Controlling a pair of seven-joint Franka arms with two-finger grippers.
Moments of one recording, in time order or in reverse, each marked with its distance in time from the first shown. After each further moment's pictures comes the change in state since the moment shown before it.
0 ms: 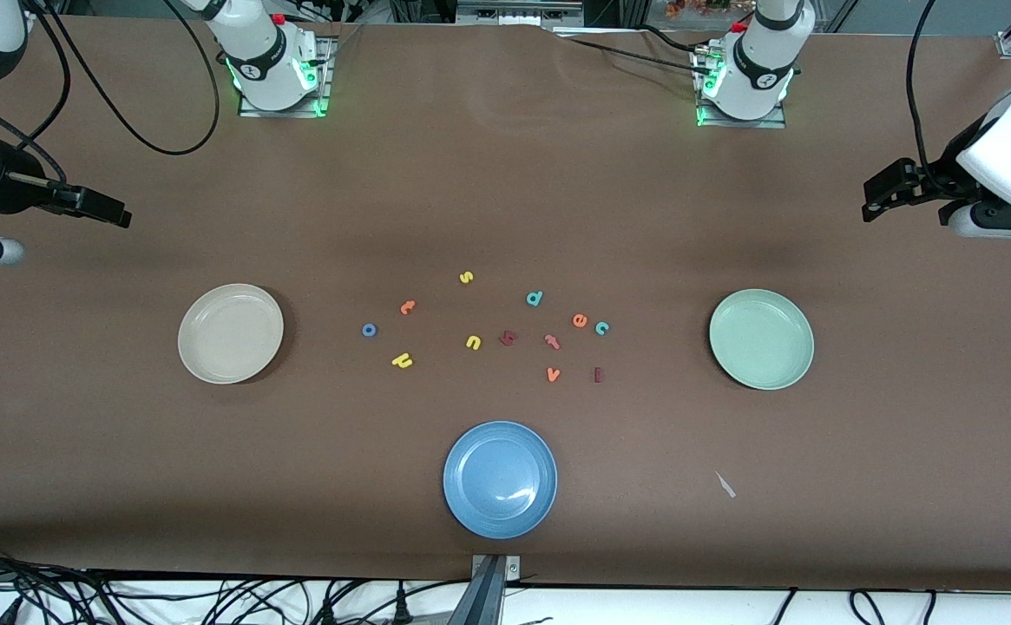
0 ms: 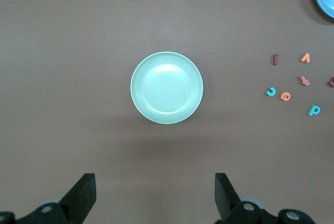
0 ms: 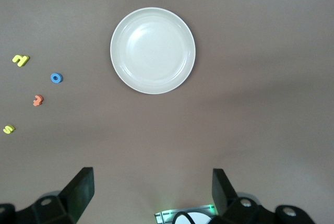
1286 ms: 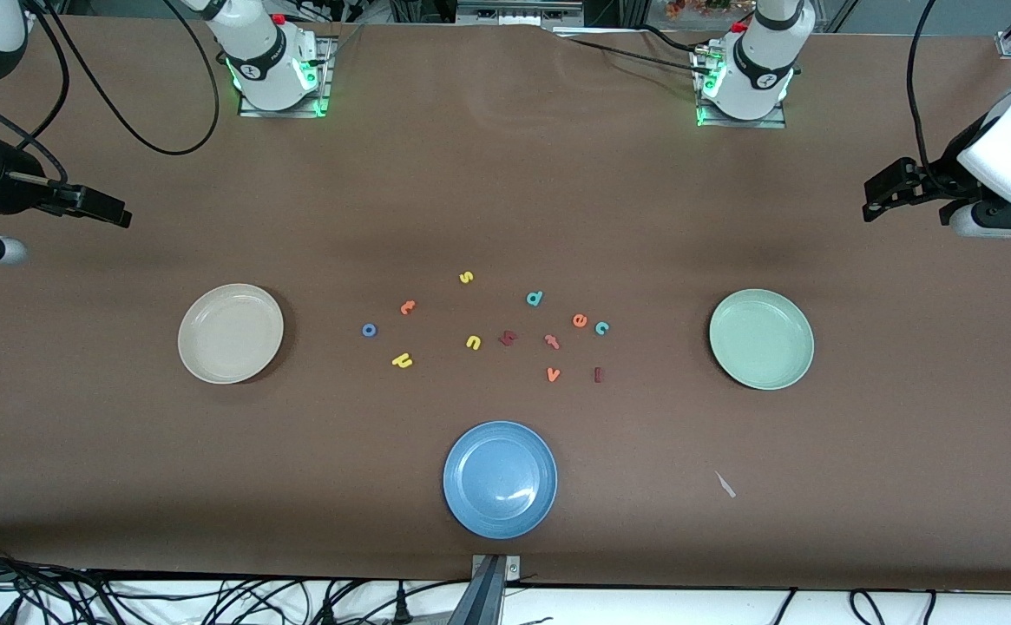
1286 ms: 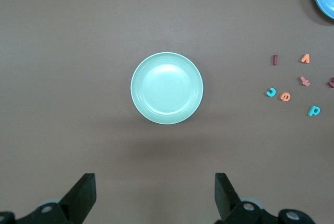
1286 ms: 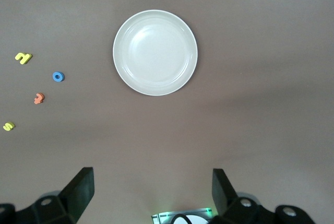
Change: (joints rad) left arm 0.000 -0.004 0.001 0.000 0.000 0.001 0.000; right arm 0.000 -0.004 -0.001 0.000 0.001 0.013 -0.031
